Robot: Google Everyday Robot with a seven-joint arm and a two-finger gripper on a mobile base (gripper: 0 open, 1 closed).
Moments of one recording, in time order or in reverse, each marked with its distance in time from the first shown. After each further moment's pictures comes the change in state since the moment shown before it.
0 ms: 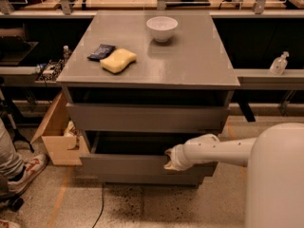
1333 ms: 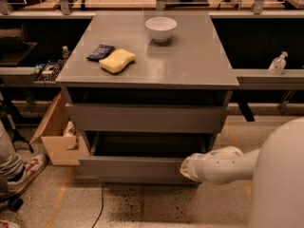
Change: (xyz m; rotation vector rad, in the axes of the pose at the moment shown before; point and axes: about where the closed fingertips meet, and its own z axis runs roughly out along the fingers) arm 0.028 0.037 -0.082 0.125 0.069 0.142
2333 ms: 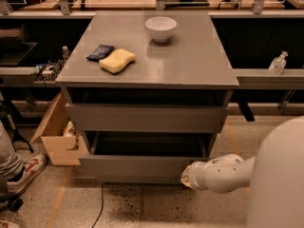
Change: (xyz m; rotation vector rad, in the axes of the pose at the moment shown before) arm 0.012 0.034 -0.005 -0.040 0.012 -0.002
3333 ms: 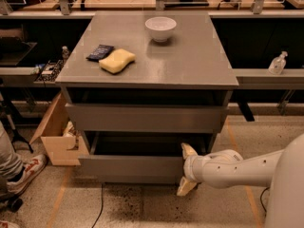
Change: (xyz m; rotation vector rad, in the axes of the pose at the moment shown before) arm -0.023 -0.030 0.007 0.068 -0.084 -0.062
